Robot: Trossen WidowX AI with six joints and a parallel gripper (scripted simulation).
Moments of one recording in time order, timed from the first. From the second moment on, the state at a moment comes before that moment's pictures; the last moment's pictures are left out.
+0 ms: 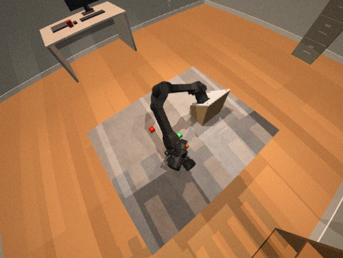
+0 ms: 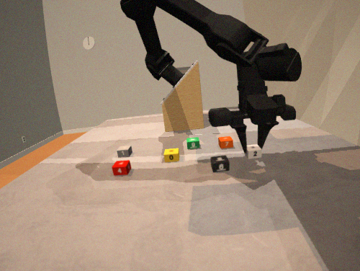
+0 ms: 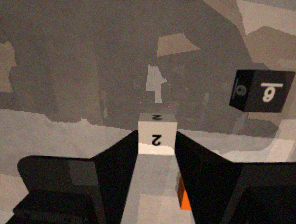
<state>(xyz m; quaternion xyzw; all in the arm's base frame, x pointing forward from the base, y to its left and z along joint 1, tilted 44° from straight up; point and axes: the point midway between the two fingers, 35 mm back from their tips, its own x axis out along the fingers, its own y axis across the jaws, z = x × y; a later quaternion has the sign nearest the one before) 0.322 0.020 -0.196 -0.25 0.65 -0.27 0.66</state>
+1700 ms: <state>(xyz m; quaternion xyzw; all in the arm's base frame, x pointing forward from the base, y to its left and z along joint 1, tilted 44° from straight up) 0.322 0.020 -0.196 -0.25 0.65 -0.27 0.66</state>
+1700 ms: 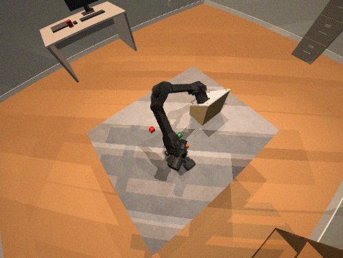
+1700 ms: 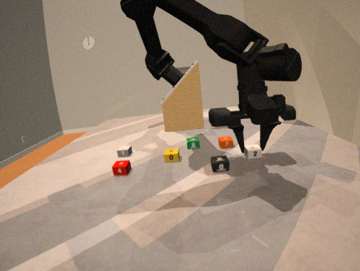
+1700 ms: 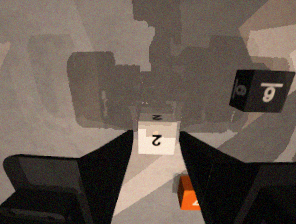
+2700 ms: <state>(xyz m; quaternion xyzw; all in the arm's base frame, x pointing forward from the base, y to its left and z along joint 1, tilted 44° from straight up) 0.324 0.101 -0.111 -0.26 0.65 -0.27 0.66</state>
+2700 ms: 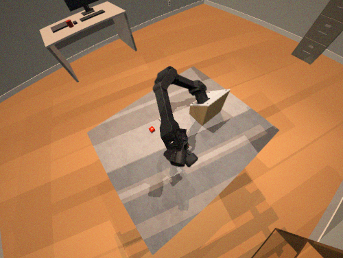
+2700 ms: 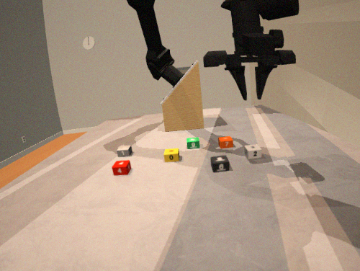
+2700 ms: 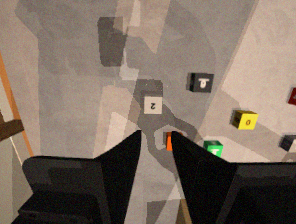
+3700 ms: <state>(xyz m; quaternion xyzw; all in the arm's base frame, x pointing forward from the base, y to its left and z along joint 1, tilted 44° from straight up) 0.345 -0.115 0.098 -0.25 0.65 -0.28 0.66</state>
